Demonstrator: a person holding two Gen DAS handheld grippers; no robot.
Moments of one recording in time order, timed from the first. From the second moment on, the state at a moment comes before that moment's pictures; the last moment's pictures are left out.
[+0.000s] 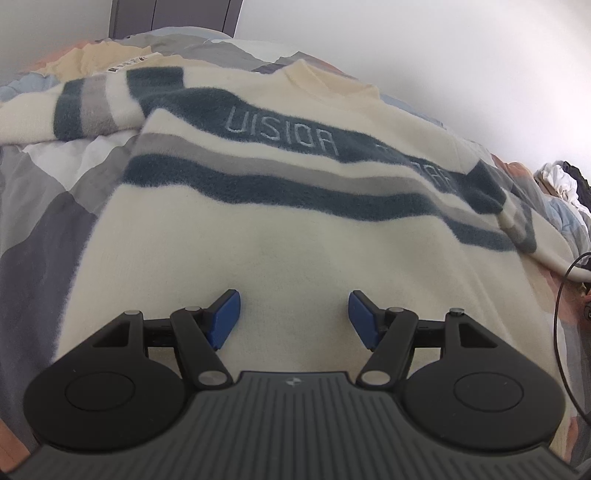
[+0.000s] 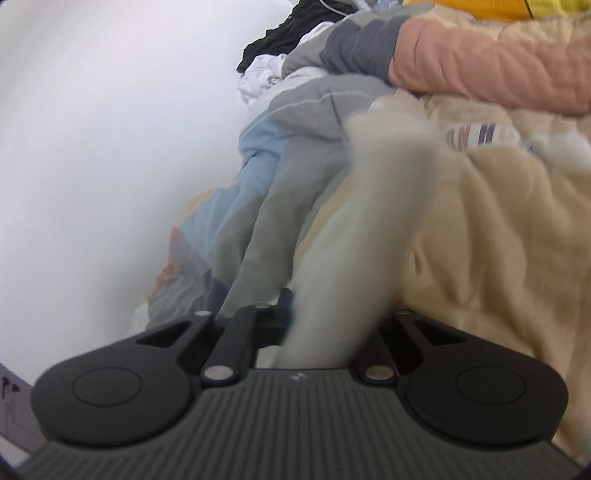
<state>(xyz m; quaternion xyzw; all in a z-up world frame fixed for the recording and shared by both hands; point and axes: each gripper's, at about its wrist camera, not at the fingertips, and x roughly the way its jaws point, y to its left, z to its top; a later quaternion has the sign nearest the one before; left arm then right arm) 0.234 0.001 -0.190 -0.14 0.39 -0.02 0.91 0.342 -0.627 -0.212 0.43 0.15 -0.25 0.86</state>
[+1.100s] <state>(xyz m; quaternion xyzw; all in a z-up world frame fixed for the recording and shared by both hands) 0.162 0.100 -0.110 -0.27 0.30 -0.05 0.91 0.270 -0.208 0.055 -0.02 0.08 0.16 0.98</state>
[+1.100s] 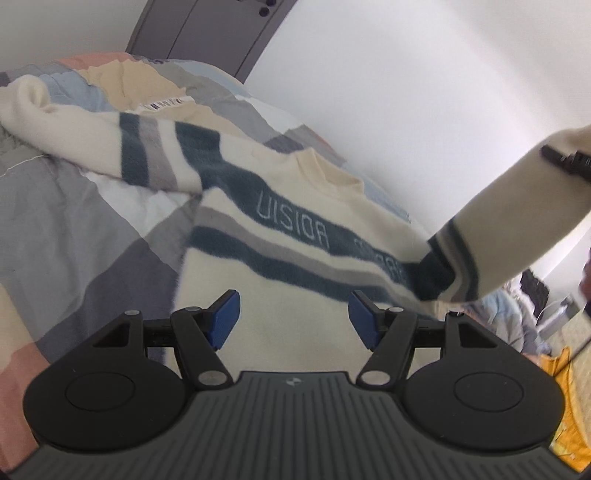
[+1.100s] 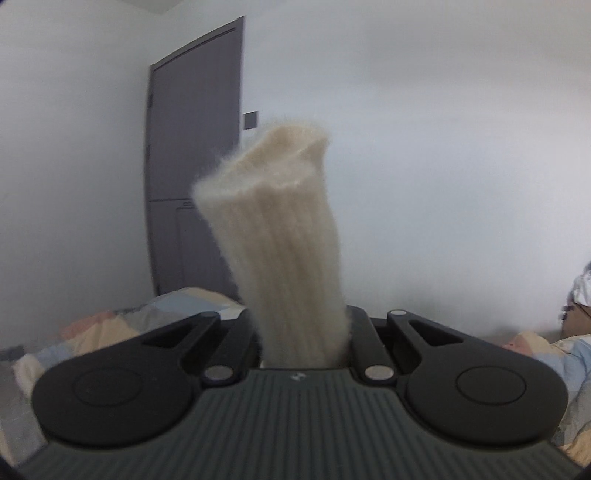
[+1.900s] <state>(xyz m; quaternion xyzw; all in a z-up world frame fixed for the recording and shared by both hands) 0.160 0.146 -0.123 -0.30 0.27 0.00 0.91 0.160 -0.046 -0.157 -0.12 0.32 0.39 0.86</state>
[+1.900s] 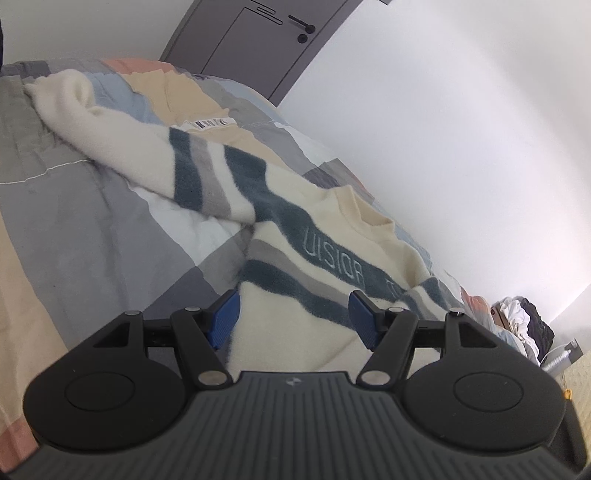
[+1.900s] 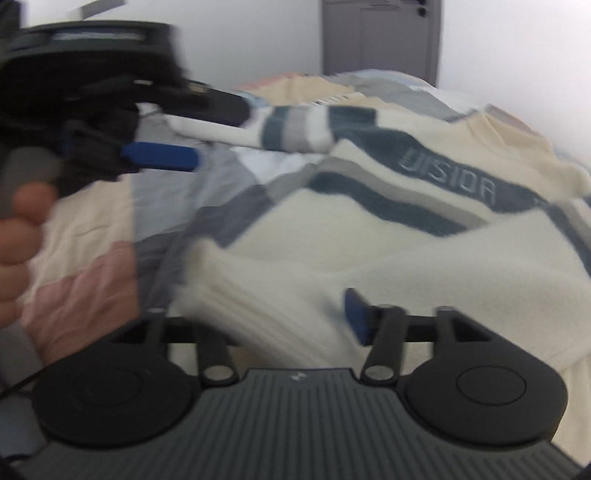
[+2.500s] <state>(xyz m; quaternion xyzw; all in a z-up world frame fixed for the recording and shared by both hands) 0.179 0.084 -0.132 -0.22 0.29 -0.04 0.93 0.201 -0.150 -0.120 0.03 0.31 0.30 0.90</state>
